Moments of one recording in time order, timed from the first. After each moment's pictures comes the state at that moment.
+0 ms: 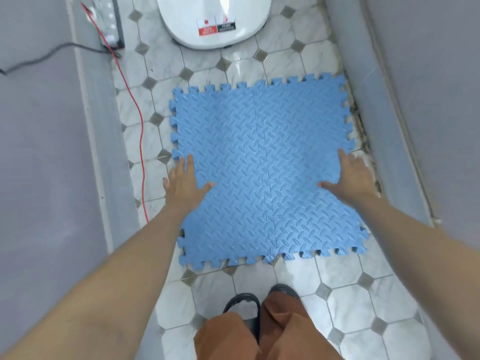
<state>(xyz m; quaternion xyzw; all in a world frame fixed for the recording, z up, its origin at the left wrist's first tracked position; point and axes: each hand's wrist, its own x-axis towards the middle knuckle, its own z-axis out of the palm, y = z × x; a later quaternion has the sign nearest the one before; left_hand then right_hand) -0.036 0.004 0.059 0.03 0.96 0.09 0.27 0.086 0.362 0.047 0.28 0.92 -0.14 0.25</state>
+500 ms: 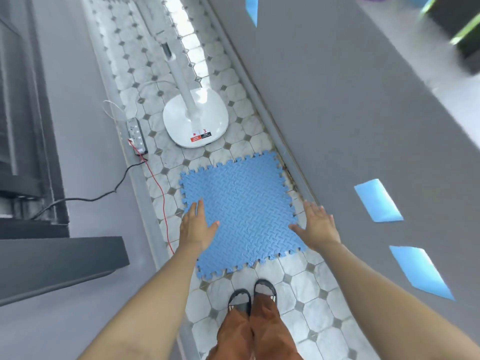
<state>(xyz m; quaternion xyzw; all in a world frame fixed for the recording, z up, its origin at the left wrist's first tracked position) 0.015 0.081 0.464 0.10 0.94 0.12 0.31 0.169 0.348 0.462 0.32 0.88 -0.21 0.27</state>
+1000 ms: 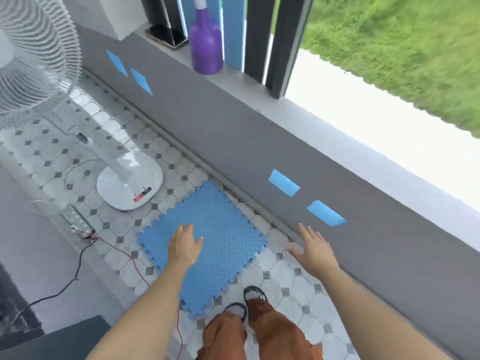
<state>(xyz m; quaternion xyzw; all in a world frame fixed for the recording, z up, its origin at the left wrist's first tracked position) 0.052 0.146 0.589 0.31 0.90 0.06 0.30 0.346 0.308 0.610 0.54 0.77 -0.28 0.20</state>
